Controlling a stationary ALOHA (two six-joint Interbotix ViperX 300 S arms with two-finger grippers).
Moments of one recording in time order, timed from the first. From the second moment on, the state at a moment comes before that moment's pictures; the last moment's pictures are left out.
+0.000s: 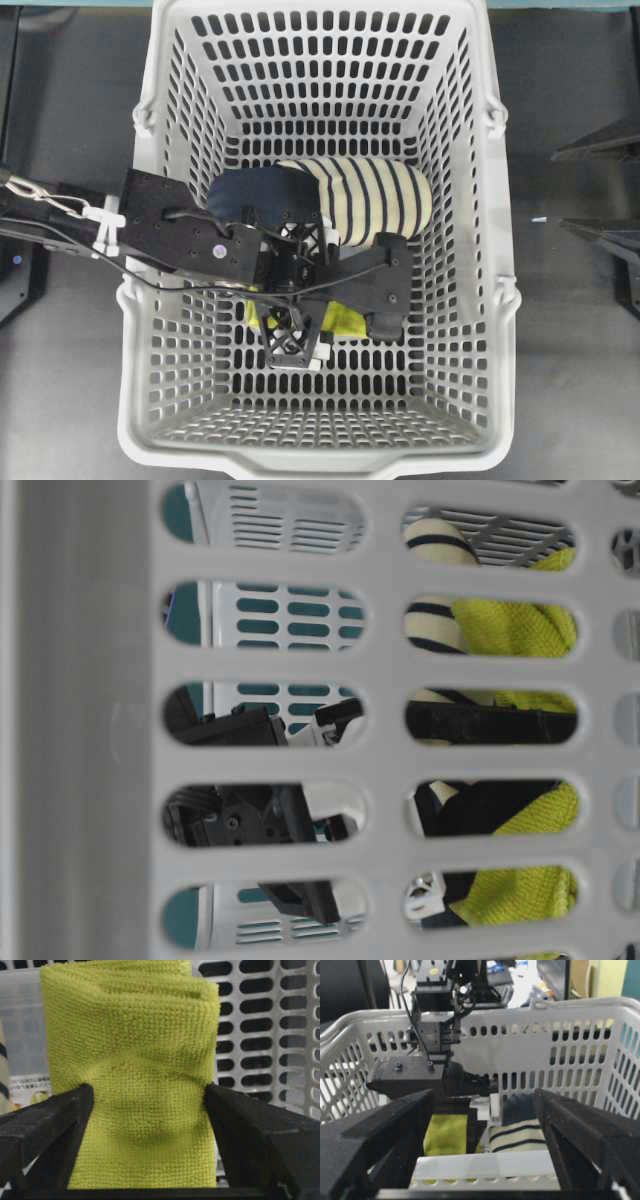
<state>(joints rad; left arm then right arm) -0.13 0.20 0.18 0.04 0.70 -0.07 -0.01 -1.06 1.14 0.02 -0.05 0.02</state>
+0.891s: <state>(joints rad) -0.13 0.05 0.01 0.04 0.95 -0.03 -0.01 -1.08 1.15 0.02 -0.05 0.02</state>
